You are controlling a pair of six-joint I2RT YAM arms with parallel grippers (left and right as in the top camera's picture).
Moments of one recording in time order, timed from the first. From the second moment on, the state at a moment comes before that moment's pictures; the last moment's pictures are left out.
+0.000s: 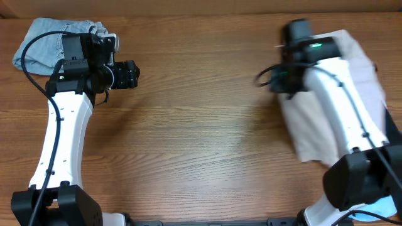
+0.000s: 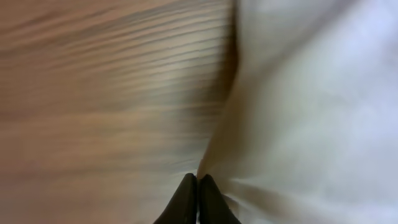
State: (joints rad) left arm 0.09 1.59 1.37 -0.71 0.29 -0.01; right arm 0.27 1.81 1.69 -1.23 0.05 0.28
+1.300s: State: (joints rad) left arm 0.12 1.59 1.37 -0.70 0.20 -0.01; right arm -0.14 2.12 1.69 -0.85 -0.28 0.05
